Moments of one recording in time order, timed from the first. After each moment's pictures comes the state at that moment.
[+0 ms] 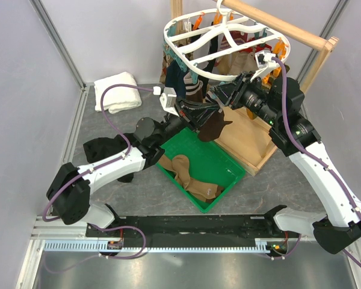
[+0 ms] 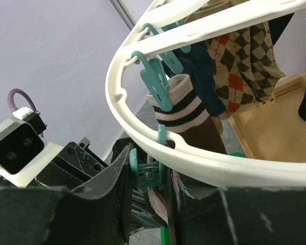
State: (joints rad) left arm -0.81 1.45 1.00 1.00 0.27 -0.45; right arm 0.50 1.18 1.46 -0.27 -0.21 0.53
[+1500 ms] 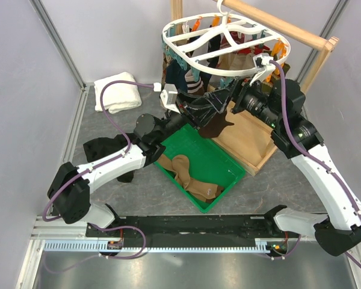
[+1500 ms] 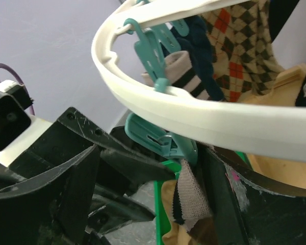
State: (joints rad) left arm -0.80 1.46 1.05 0.97 0.29 -0.42; right arm 0.50 1.16 1.46 -0.32 -0.23 0.49
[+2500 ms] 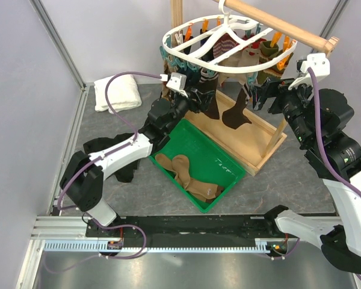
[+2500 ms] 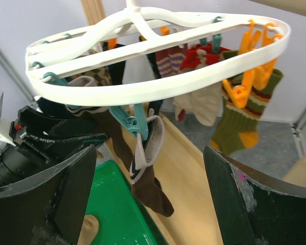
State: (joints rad) left arm -0.74 1.59 1.17 0.70 -0.03 -0.30; right arm 0.50 1.03 1.66 -0.63 0.27 0.12
